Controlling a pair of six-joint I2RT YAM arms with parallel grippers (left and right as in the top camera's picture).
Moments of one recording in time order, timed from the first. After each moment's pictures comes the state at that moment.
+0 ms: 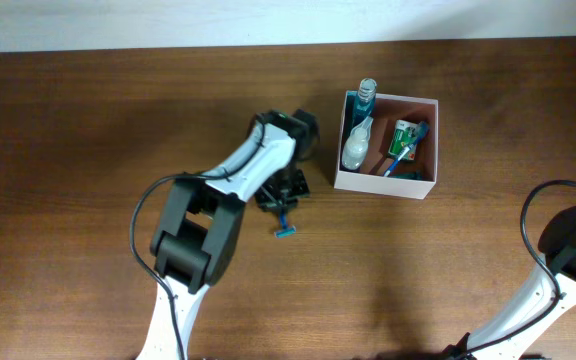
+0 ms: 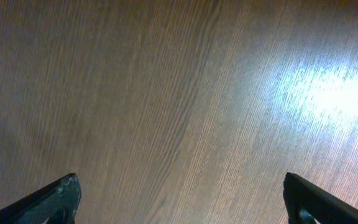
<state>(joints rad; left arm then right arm) -0.53 2.32 1.83 -1.28 0.10 -0.75 -0.59 2.25 2.44 -1.51 0.22 0.68</state>
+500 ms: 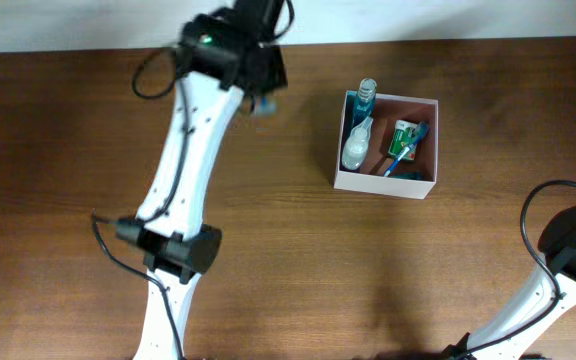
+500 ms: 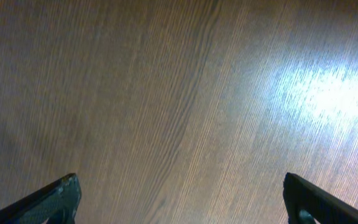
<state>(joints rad) -0.43 2.34 2.90 -1.57 -0.12 -0.56 -0.59 2.25 2.44 -1.51 0.23 0.68</state>
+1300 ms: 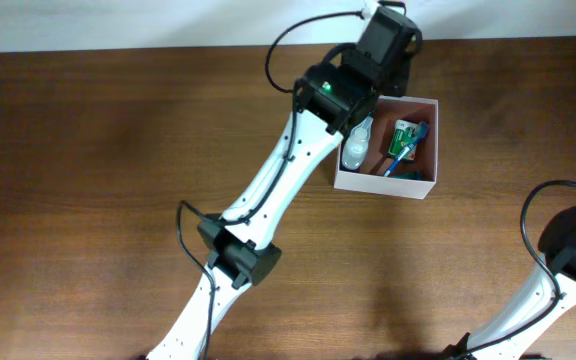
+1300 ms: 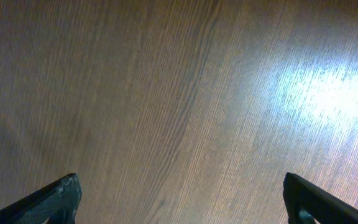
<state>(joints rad) -0.73 2.59 3.03 -1.07 -0.17 -0.38 -0.59 2.25 2.44 -1.51 0.23 0.68</state>
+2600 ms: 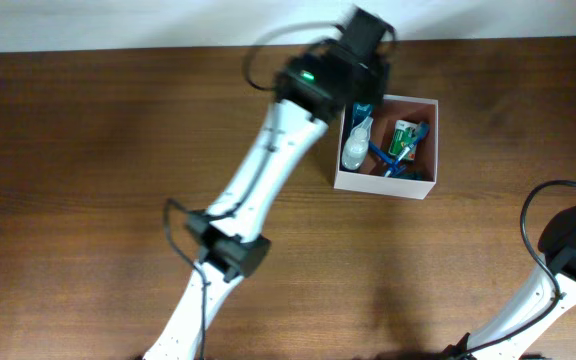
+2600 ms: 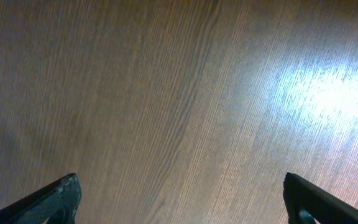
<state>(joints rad) -0.64 2.54 3.06 -1.33 -0.12 -0.33 -0.59 2.25 2.44 -1.51 0.23 0.68</state>
